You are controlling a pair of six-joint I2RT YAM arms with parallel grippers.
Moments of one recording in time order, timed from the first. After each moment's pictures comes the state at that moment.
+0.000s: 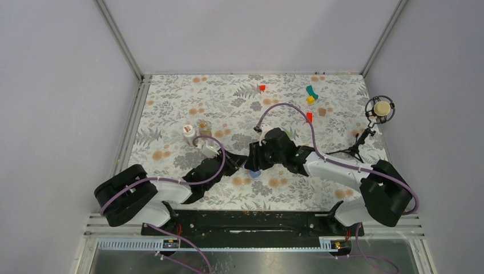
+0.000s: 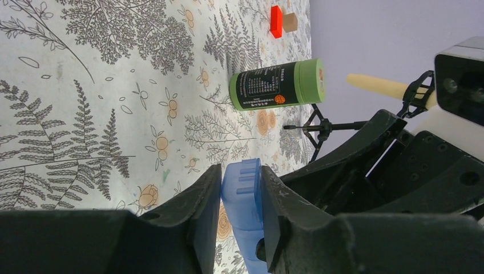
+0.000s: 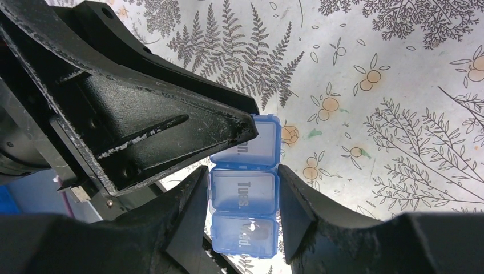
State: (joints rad) left arm -0.90 1.38 0.25 0.86 -0.26 -1.25; right arm 0.83 1.41 0.78 -0.08 -0.20 0.52
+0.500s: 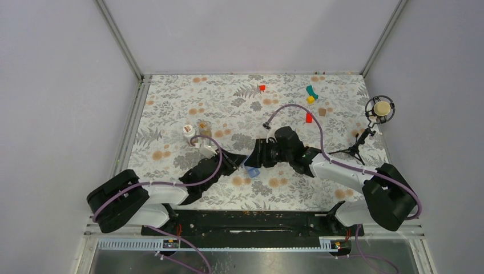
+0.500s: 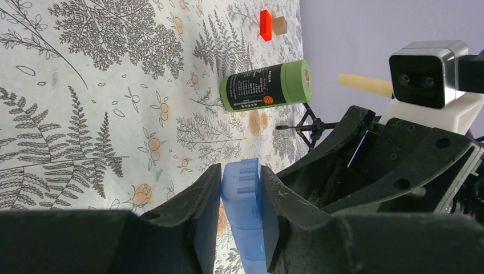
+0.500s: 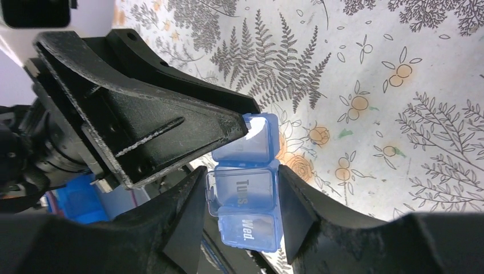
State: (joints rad) left arm -0.90 1.31 0.24 0.83 -0.26 -1.22; right arm 0.74 1.37 0.70 0.05 -0.34 0.67
